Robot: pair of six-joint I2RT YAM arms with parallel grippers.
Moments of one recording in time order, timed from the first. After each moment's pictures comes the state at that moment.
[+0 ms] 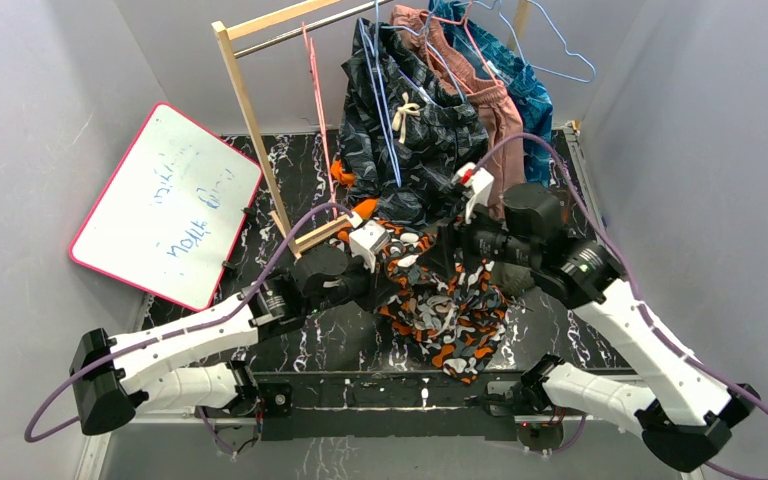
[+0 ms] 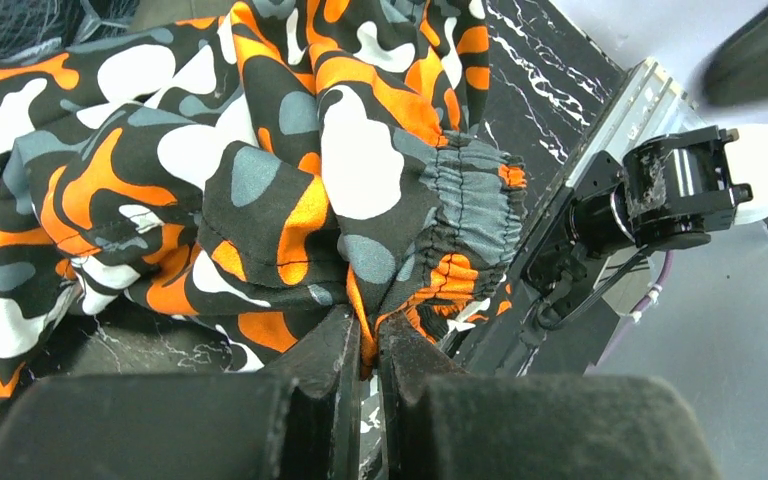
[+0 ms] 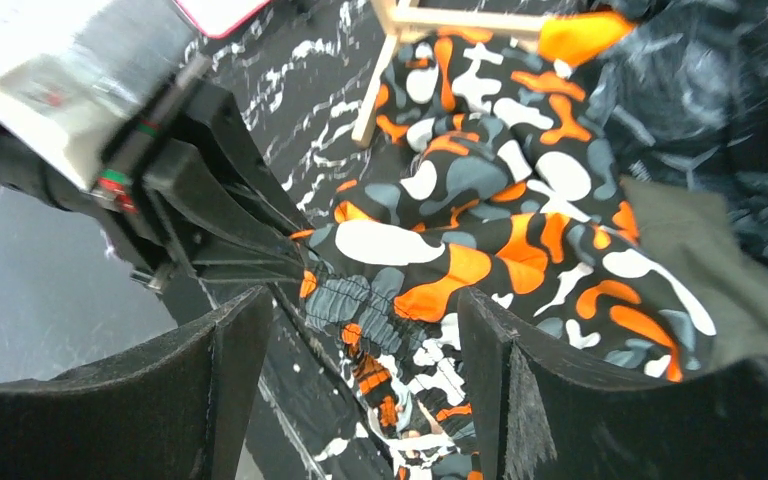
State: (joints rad) left arm -1.06 1.05 0.80 -0.13 -0.02 -0.38; right arm 0.72 0.93 1.21 -0.68 -0.30 0.20
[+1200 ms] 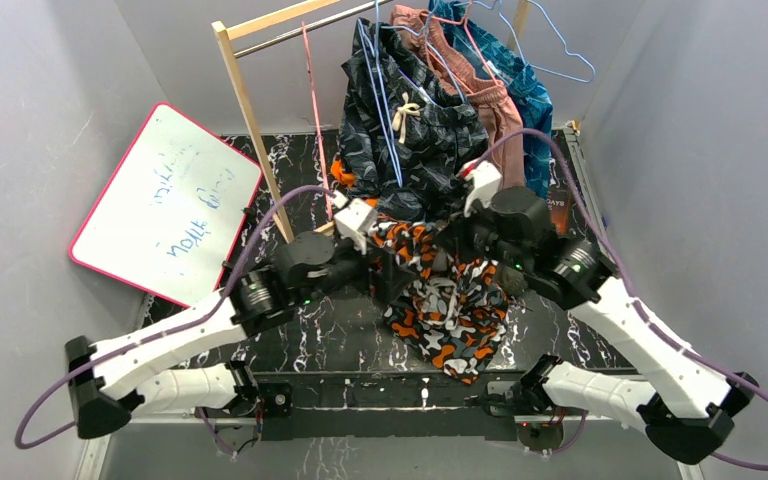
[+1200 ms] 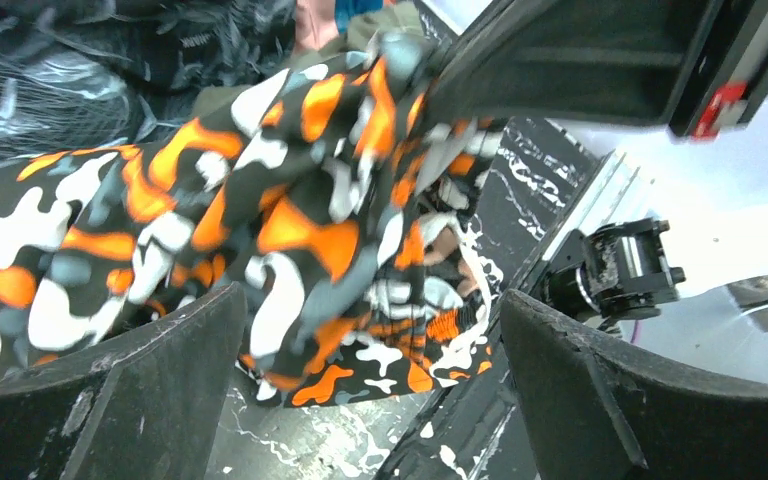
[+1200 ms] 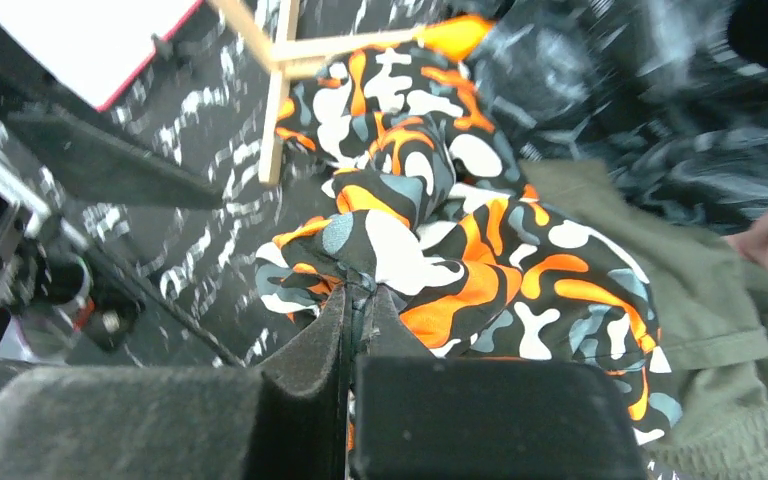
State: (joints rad) left arm -1.06 1.08 0.96 -0.19 -0.09 -0.37; right arm 0.80 1.00 1.19 -0.69 -0.02 0.26
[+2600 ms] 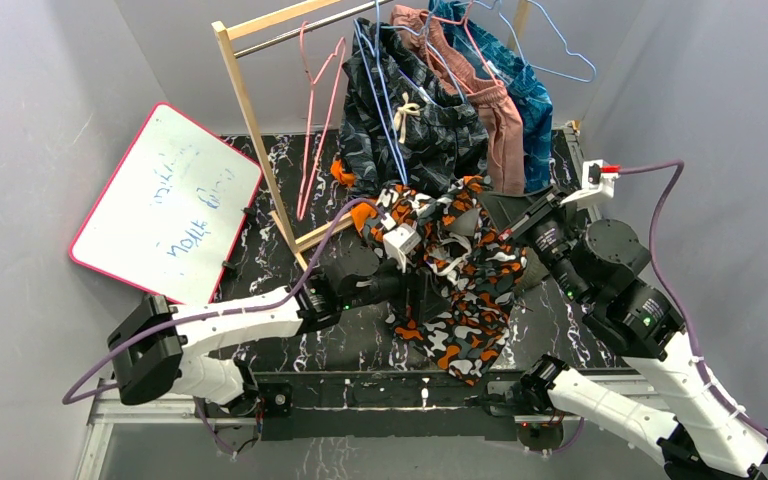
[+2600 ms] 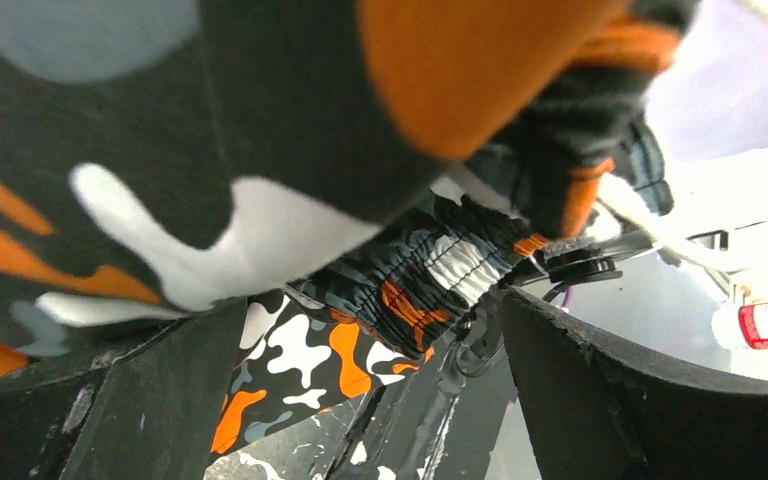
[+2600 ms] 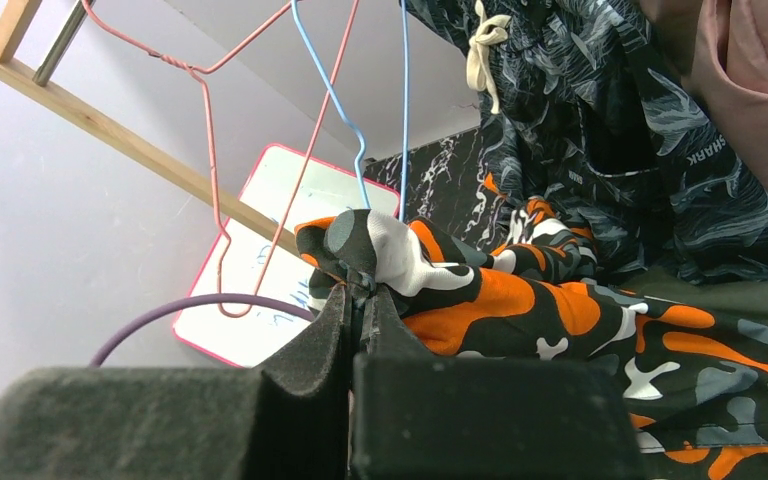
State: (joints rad) left arm -1.08 1.32 0.79 0.24 0.13 -0.52; right arm 0.80 0.71 1.16 -0.44 0.34 0.76
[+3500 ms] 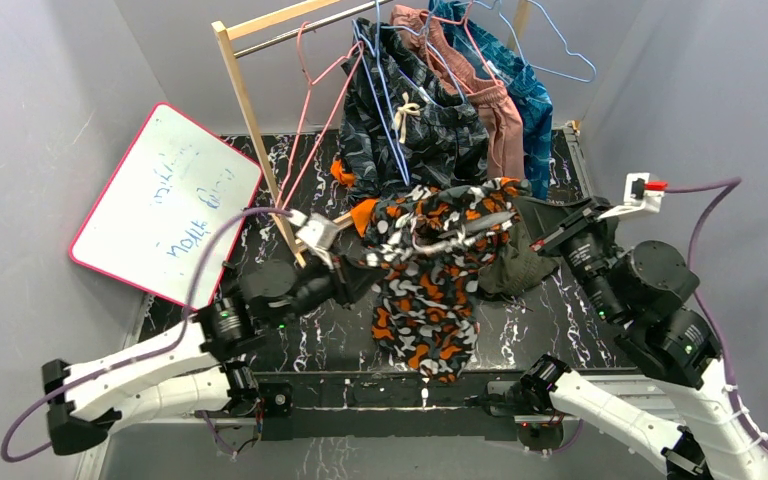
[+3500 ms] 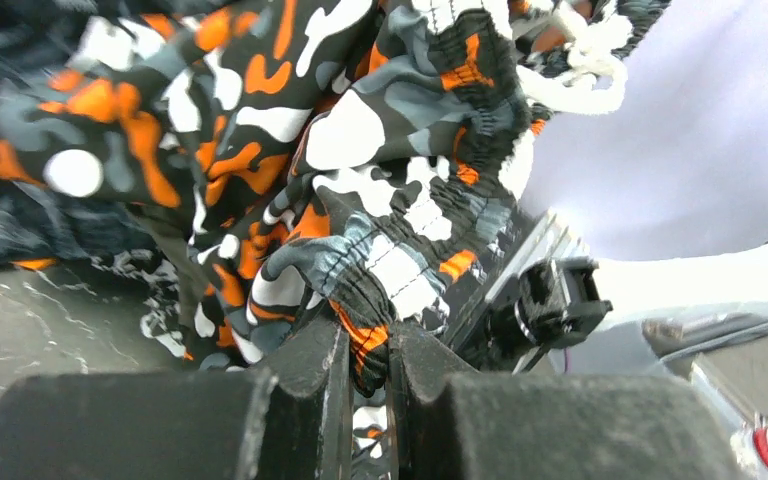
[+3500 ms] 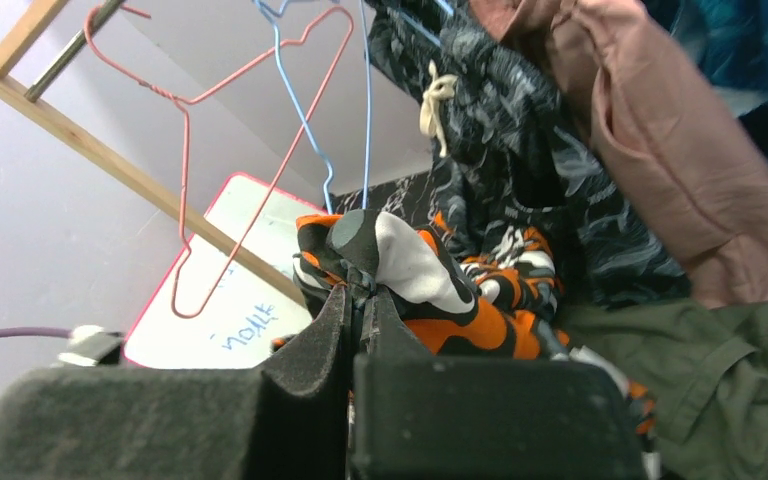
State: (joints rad) left arm -1.12 0.86 0.74 -0.01 -0.16 -0.49; right arm 0.80 0.61 1.20 -0.53 0.42 0.65
